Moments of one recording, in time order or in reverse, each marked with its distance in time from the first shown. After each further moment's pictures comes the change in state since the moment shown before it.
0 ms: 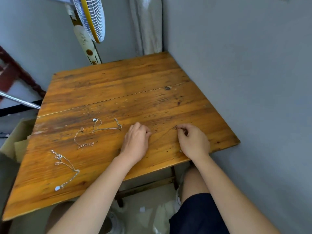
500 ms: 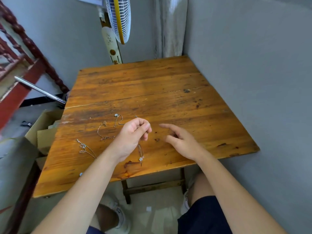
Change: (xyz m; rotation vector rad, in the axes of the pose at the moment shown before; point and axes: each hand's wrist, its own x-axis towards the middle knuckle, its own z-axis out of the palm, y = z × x) left_hand -0.032 -0.027 -0.089 -0.955 -0.148 -0.243; right_hand -0.011 -0.052 0.028 0.231 -0.562 -0.318
